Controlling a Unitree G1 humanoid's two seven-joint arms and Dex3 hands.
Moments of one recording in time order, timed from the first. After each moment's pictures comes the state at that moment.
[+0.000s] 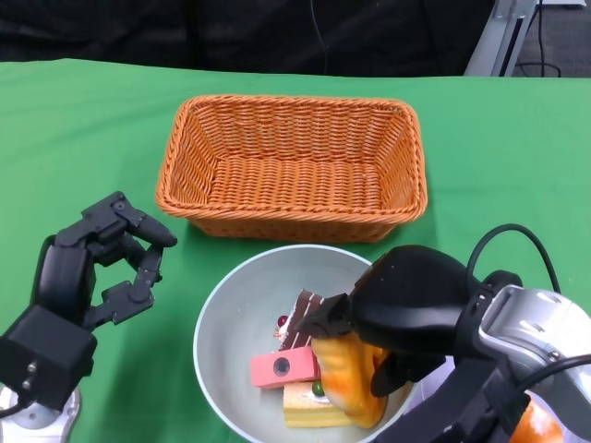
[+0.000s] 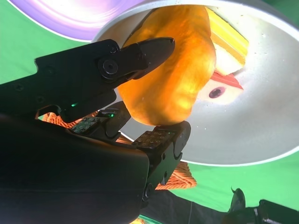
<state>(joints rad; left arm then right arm) -0.29 0.12 0.11 0.69 0.03 -0.79 -0.05 -0.40 -0.39 0.54 -0.13 -0.90 -0.26 0.49</state>
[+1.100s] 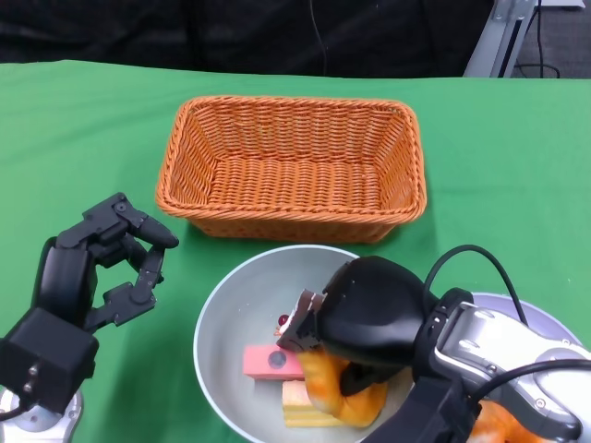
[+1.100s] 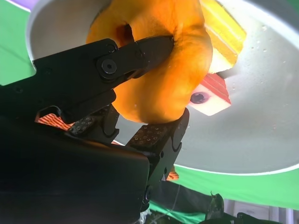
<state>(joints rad) -0.27 0.12 0.11 0.65 0.03 -0.77 -0.05 -0.48 -0.32 0.69 0.12 -1.06 -0.30 0.18</state>
